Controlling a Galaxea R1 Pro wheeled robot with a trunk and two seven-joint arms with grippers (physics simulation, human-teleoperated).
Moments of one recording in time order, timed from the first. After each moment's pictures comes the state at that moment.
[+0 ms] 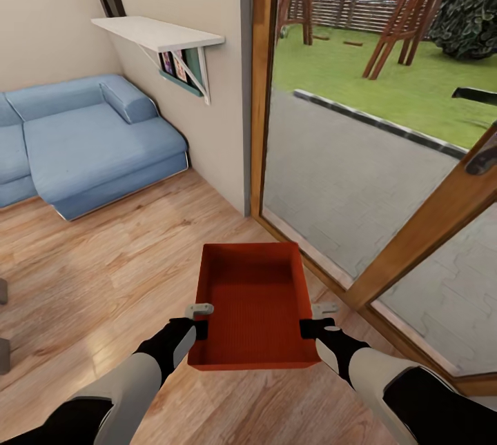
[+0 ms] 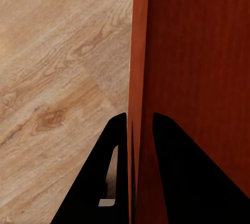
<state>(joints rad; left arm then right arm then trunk) -0.80 -0.14 0.01 -0.28 0.06 0.34 0.20 -0.89 0.07 0.51 0.00 -0.45 -0.03 -0.10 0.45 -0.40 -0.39</state>
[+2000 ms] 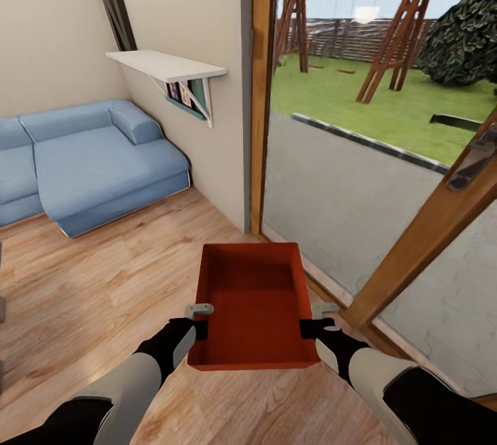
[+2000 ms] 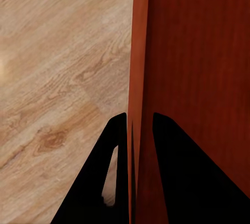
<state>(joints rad) -0.80 -0.14 0.01 -0.27 0.06 0.34 0.20 -0.89 0.07 0.51 0.00 -0.45 -0.03 -0.10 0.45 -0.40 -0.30</state>
